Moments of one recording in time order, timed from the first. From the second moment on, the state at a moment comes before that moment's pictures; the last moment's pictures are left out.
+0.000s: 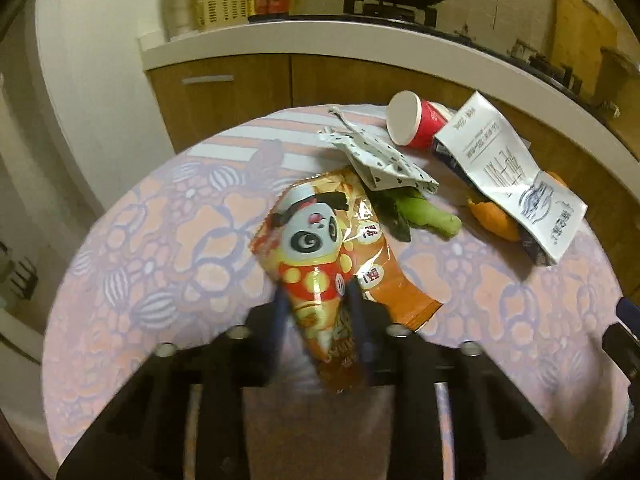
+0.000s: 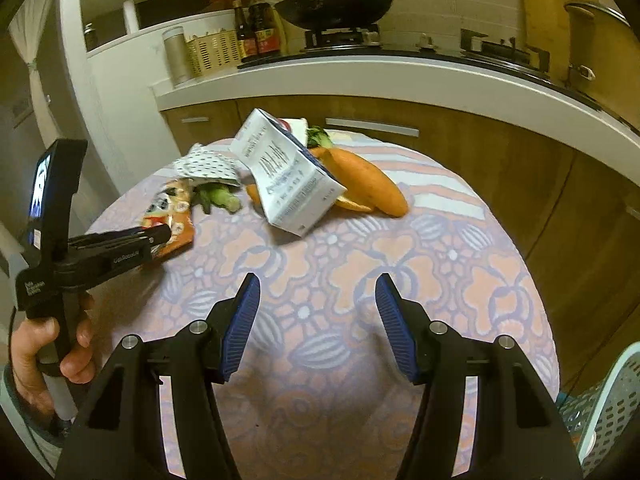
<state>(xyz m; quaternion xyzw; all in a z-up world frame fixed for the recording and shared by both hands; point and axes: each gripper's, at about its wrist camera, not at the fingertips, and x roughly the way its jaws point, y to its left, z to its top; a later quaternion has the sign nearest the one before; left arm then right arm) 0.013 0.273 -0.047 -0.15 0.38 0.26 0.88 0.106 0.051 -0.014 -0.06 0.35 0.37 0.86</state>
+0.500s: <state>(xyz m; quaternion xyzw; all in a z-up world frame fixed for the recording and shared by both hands) -0.019 0.288 -0.036 -0.23 0.30 0.24 0.90 0.144 0.114 0.002 -0.13 0.34 0.38 0.85</state>
